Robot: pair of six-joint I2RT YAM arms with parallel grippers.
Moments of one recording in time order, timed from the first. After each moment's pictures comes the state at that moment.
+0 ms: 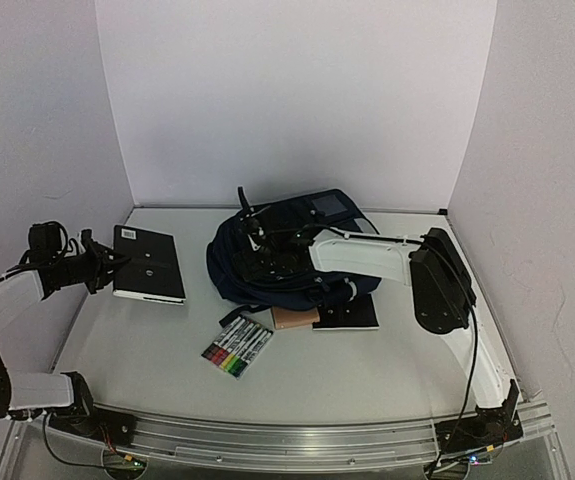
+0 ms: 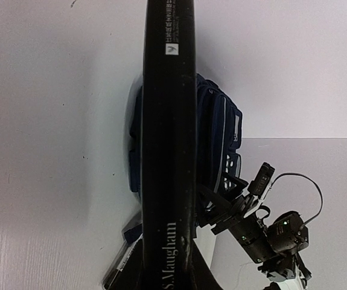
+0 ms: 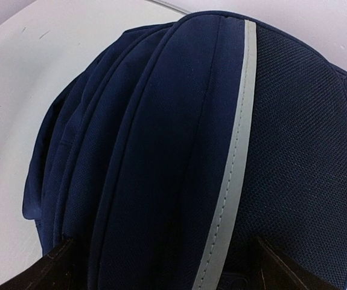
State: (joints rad) left arm 0.23 1.08 0.62 -0.16 0.84 -0.83; right arm 0.94 2.39 2.03 -0.38 0.37 0.14
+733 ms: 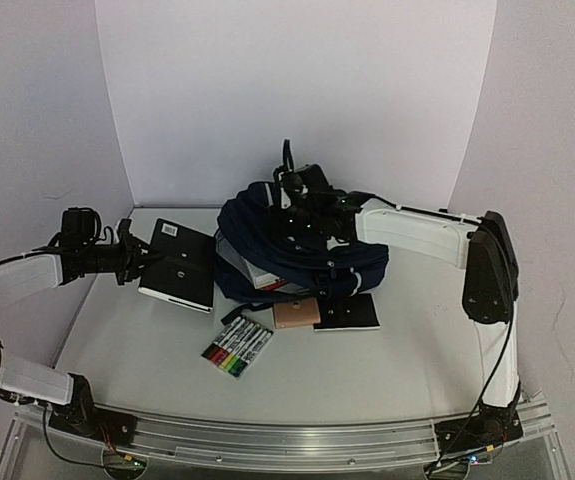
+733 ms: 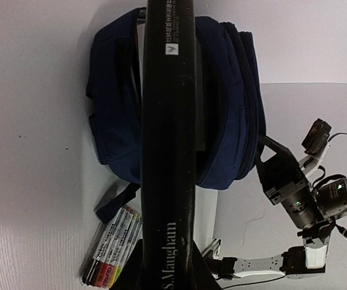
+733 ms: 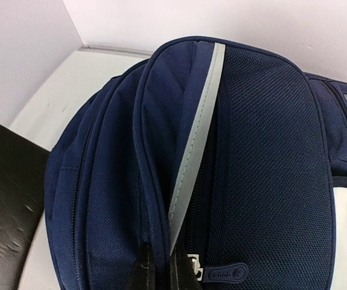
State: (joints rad) left arm -0.01 1.23 0.71 -0.12 0.84 -0.84; right arm 0.86 2.15 1.89 -0.33 0.24 0.34
